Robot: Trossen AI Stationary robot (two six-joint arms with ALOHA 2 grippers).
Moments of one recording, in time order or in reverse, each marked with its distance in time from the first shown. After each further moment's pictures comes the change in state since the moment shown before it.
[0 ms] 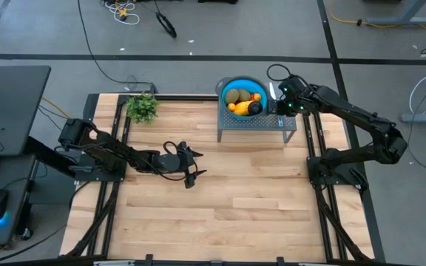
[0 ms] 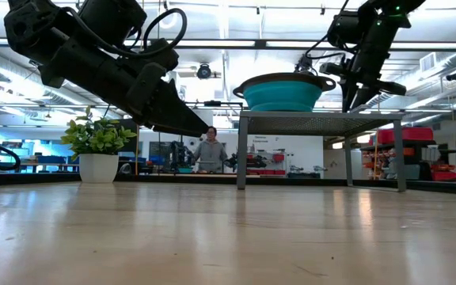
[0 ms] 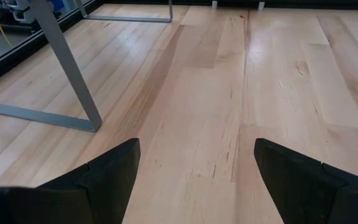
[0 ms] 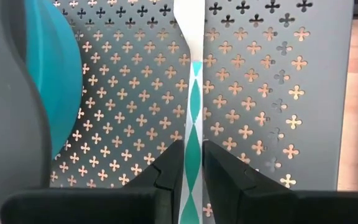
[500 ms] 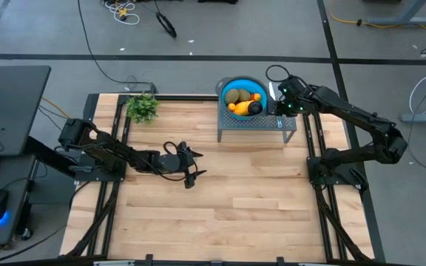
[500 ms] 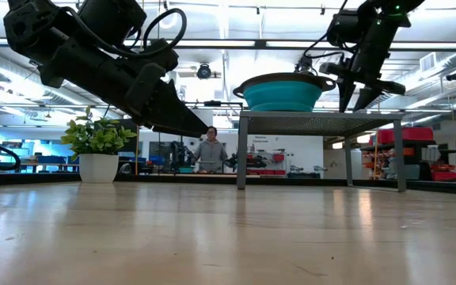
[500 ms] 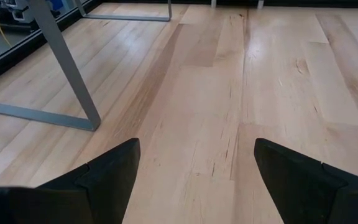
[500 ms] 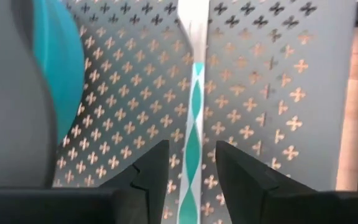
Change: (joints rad) left arm -0.002 0.000 0.000 -0.004 0.000 0.000; right arm 0.019 0.000 0.000 -0.001 0.019 -0.024
